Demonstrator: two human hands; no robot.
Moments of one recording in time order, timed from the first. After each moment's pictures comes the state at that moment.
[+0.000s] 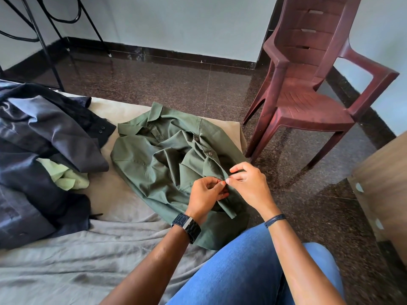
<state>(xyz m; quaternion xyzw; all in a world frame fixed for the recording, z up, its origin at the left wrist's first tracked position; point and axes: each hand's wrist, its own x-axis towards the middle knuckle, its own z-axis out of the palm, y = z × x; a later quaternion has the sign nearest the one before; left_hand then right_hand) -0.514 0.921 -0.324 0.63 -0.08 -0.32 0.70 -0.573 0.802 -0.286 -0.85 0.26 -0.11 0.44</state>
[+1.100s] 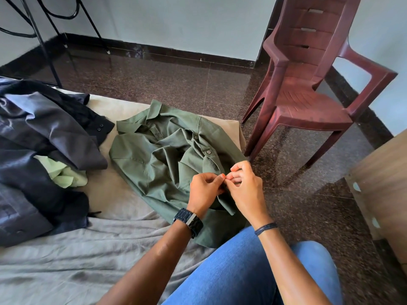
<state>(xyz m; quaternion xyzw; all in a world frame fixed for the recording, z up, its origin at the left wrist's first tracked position) -0.509 0.913 -0.328 0.69 -0.09 -0.26 0.67 -0.578 0.820 -0.304 -0.84 0.23 -0.23 0.43</state>
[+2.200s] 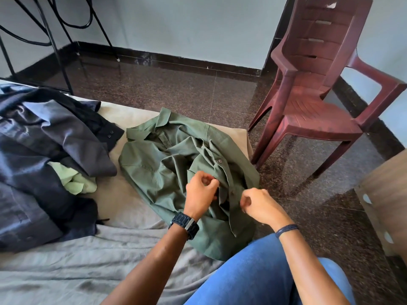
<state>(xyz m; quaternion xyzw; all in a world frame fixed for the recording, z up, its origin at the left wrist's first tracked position) -0.480 0.929 -0.326 0.76 -0.06 -0.19 0.62 -0.574 0.782 -0.315 -0.93 0.25 0.13 0.22</state>
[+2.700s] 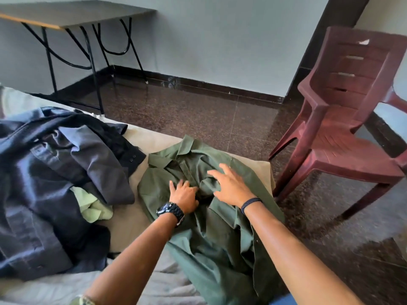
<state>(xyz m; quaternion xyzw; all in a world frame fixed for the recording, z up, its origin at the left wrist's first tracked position) -0.328 0.963 -0.362 0.95 -0.26 -0.15 0.03 -0.393 0.818 -0.291 -0.99 0.04 0.07 0.12</state>
